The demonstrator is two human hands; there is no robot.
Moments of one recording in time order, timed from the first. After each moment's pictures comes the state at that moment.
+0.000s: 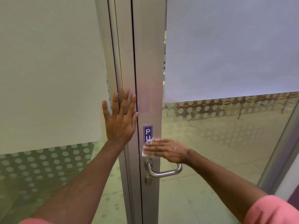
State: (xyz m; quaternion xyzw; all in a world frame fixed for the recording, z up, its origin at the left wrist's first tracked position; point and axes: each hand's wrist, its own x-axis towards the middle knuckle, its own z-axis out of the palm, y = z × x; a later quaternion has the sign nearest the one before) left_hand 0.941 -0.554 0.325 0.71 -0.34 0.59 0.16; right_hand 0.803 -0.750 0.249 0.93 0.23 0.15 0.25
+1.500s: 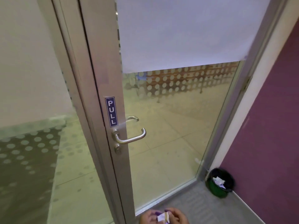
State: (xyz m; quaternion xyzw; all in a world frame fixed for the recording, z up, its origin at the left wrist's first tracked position) left_hand 0.640 -0.497 0.044 0.64 -0.16 -0.52 0.54; right_hand 0.546 -0.562 -0.005 0.70 -0.45 0.11 -0.54
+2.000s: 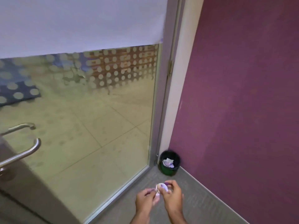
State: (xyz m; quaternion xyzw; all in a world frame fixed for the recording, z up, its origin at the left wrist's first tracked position) left_hand 0.431 -0.713 0.018 0.61 -0.09 -0.56 0.55; right_hand 0.335 -0.741 0.026 0.50 -0.64 0.38 -0.44
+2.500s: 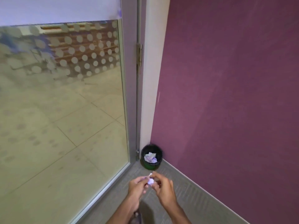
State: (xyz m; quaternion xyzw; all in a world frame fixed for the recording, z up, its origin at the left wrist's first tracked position) left_hand 0.384 -0.874 -0.012 0.66 -0.15 -0.60 0.44; right_hand 0.260 -0.881 0.006 0.67 -0.57 0.27 -0.39
